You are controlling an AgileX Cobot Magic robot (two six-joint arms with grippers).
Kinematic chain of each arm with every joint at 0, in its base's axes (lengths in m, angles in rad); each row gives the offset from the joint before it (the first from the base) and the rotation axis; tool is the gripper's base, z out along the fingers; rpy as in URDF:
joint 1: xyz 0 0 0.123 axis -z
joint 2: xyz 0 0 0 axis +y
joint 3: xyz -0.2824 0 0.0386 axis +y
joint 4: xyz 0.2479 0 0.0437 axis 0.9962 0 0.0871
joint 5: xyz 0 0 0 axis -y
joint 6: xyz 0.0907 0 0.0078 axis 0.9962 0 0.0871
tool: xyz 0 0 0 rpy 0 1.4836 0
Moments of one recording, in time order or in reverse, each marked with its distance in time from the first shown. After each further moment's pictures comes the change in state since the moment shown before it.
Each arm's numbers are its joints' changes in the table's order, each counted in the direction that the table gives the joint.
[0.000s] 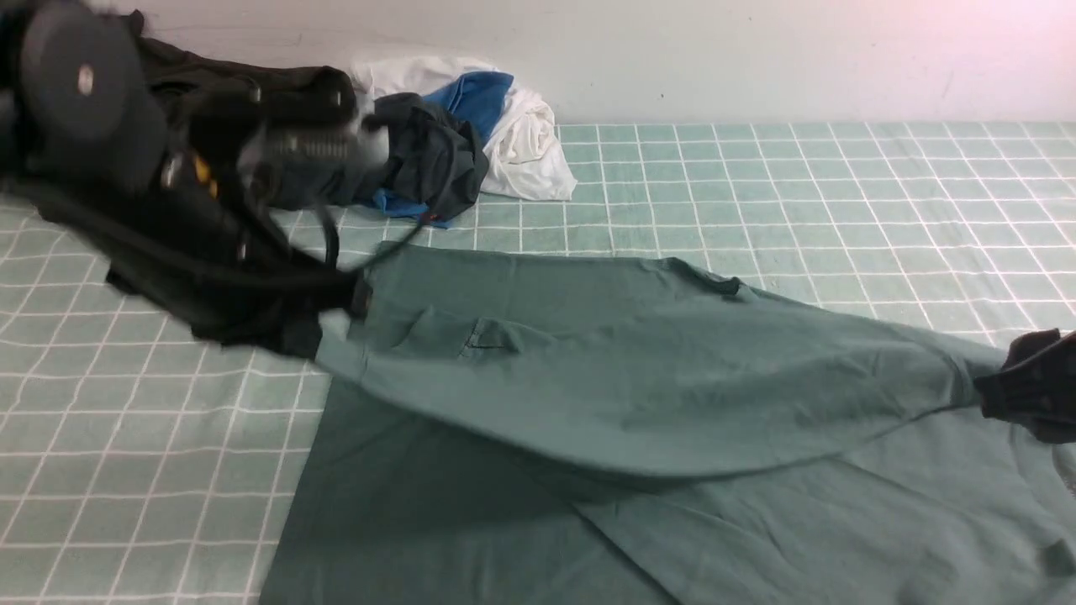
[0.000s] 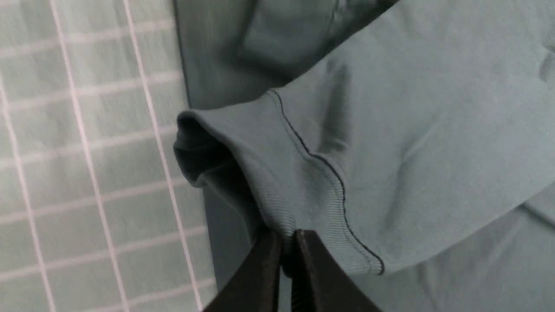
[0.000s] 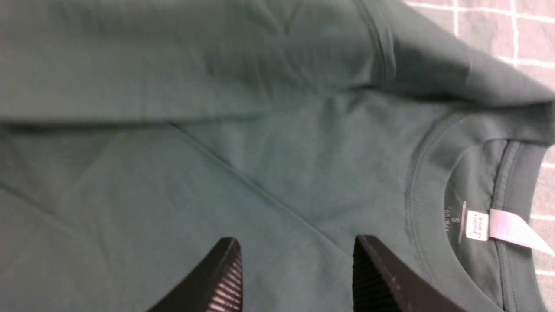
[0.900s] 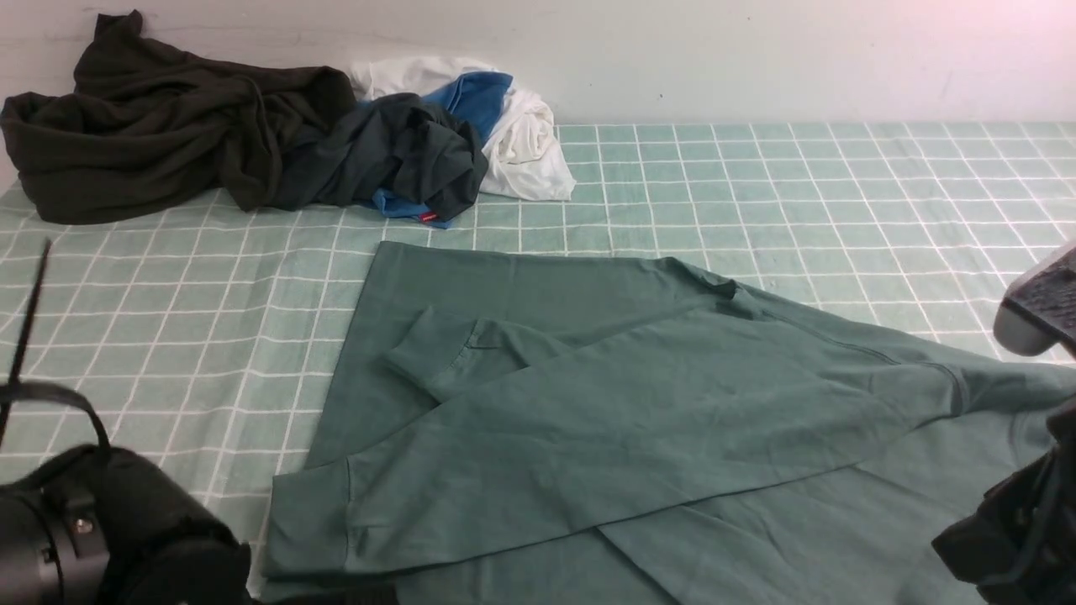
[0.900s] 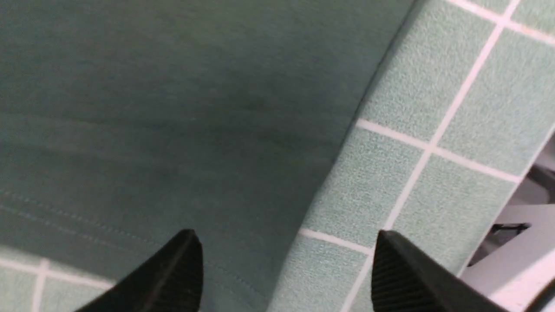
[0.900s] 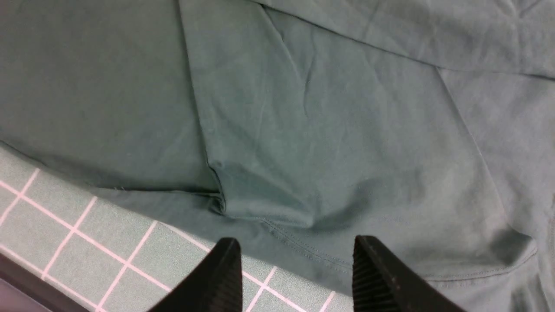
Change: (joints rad) right arm -0.358 -0.137 -0.057 0.104 -0.335 -0.148; left arm 0.411 -0.108 0.585 0.055 0.052 0.607
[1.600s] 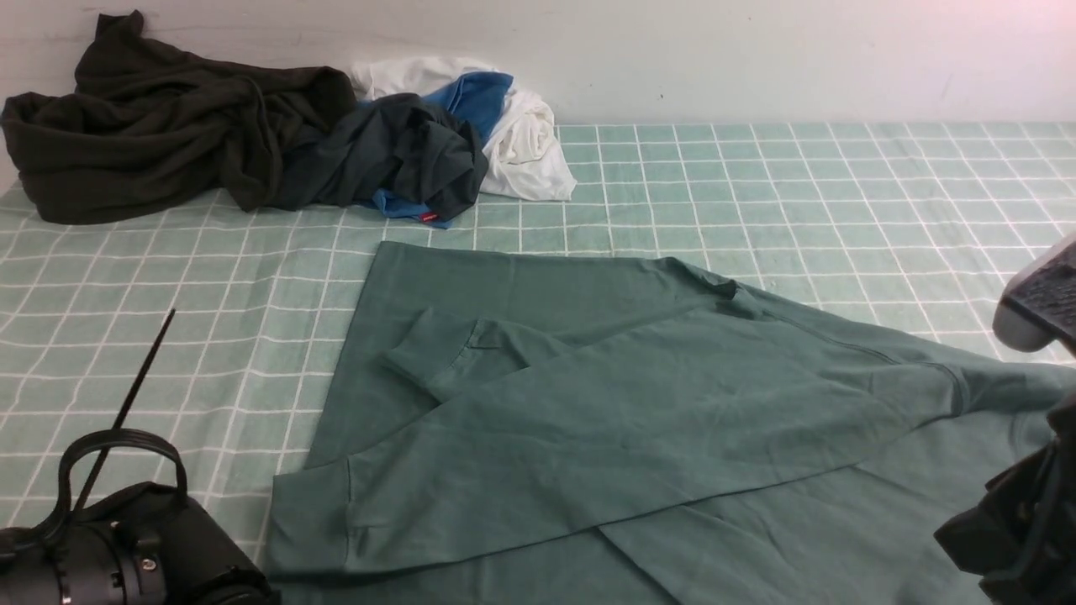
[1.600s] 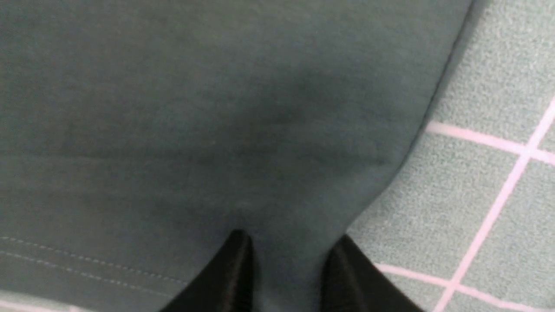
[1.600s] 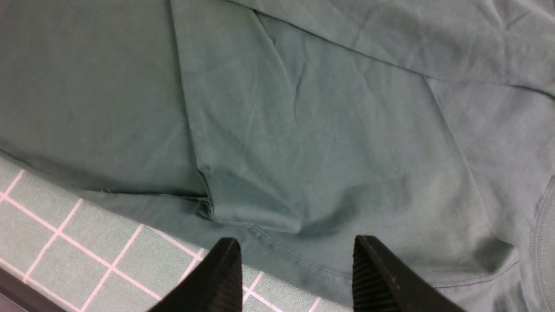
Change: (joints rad) right arm 0.000 0.000 -0.001 -0.024 0.008 -0.017; left arm 0.020 0.085 0.019 0.088 0.103 -0.014
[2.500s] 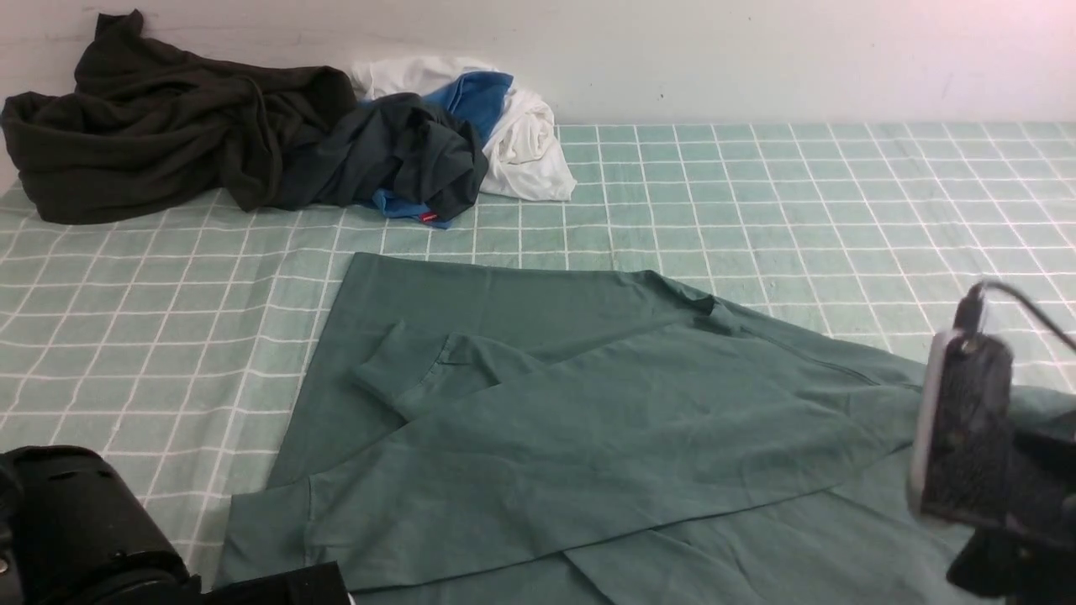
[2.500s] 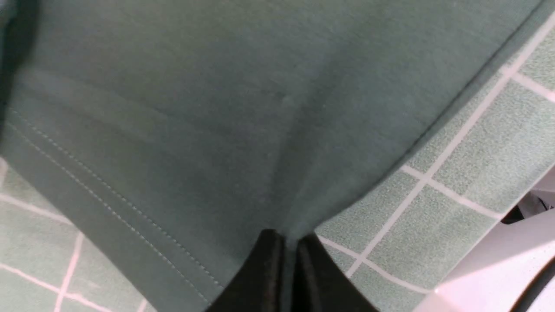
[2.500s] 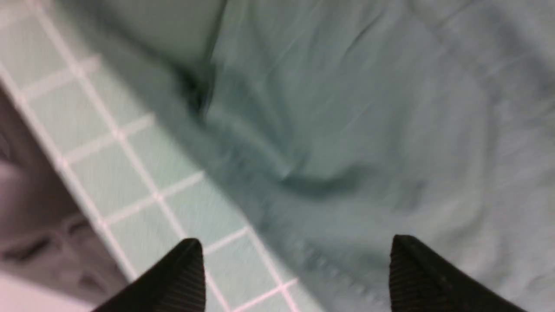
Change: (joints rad) right arm 0.000 0.066 0.164 0.110 0.001 -0.575; left arm 0.000 -0.198 -0.045 0.070 -0.267 -0.243
